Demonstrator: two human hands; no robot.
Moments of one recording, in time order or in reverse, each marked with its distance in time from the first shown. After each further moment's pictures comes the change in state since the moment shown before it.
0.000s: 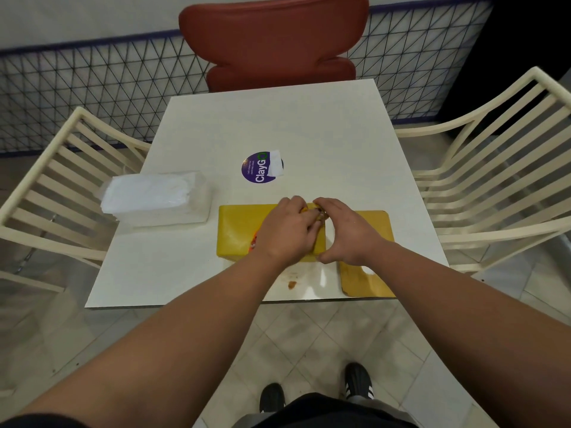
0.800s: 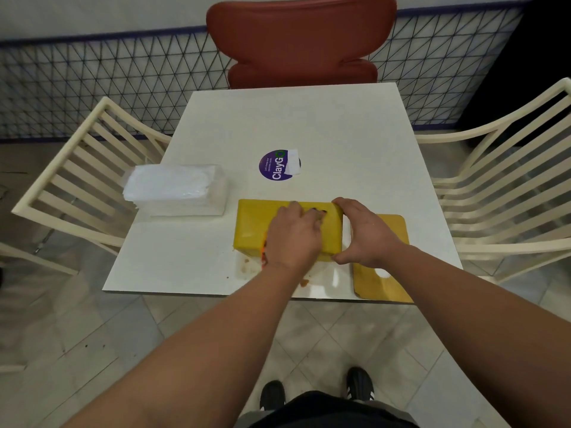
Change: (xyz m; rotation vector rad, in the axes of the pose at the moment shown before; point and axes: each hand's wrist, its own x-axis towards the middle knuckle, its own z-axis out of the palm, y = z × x) left_hand -0.023 0.003 0.004 -0.074 0.169 -0.333; right_hand 0.000 0.001 0.001 -0.061 0.008 0.001
